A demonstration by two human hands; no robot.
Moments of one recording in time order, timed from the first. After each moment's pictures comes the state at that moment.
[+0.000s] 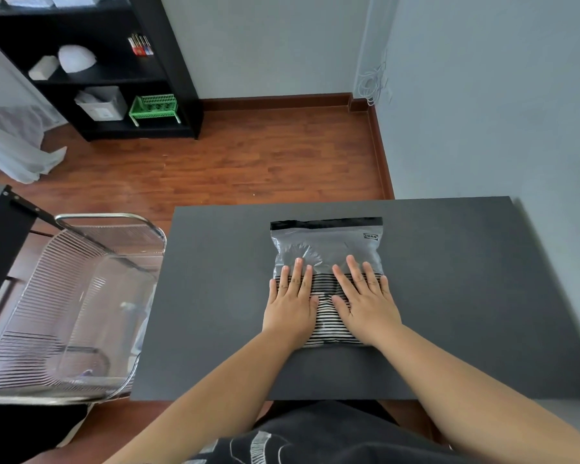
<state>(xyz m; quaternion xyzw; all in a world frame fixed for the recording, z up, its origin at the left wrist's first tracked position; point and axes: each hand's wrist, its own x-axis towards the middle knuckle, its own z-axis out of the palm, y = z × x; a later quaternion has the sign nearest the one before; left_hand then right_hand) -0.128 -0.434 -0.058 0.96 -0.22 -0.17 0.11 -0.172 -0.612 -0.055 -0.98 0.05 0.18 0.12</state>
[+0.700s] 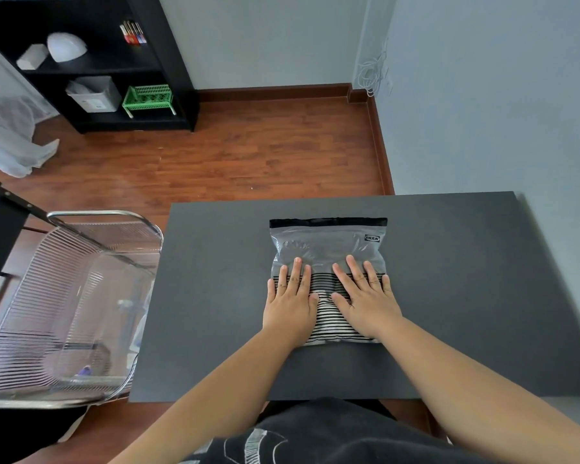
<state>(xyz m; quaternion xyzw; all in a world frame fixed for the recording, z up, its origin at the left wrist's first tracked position) -0.123 -0.433 -0.065 0.95 -0.20 -0.21 0.10 -0.162 -0.614 -0.056 -0.95 0.07 0.25 0.14</state>
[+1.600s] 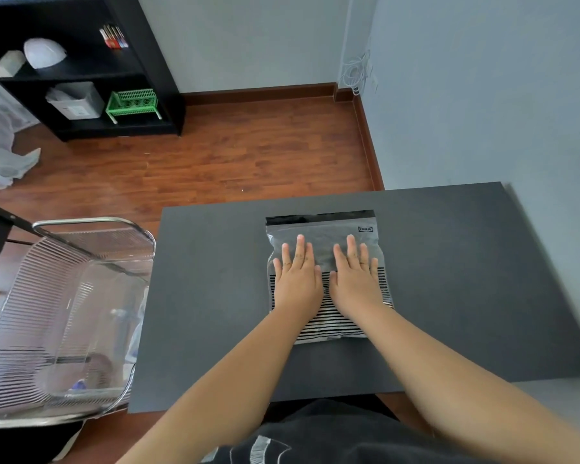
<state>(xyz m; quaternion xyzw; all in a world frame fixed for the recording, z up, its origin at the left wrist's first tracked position) -0.097 -0.464 -0.038 0.95 -0.17 -0.18 0.20 -0.137 -0.582 -0.033 -0.96 0.16 0.15 0.18</state>
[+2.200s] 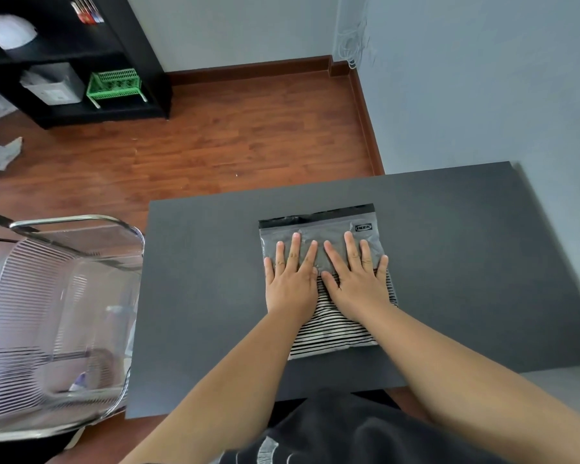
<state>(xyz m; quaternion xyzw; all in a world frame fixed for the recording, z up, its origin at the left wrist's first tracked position) -0.098 -0.452 -0.073 0.96 -0.19 -0.16 0.11 -0.146 -0.593 -0.064 -0.96 0.14 0.19 0.15</state>
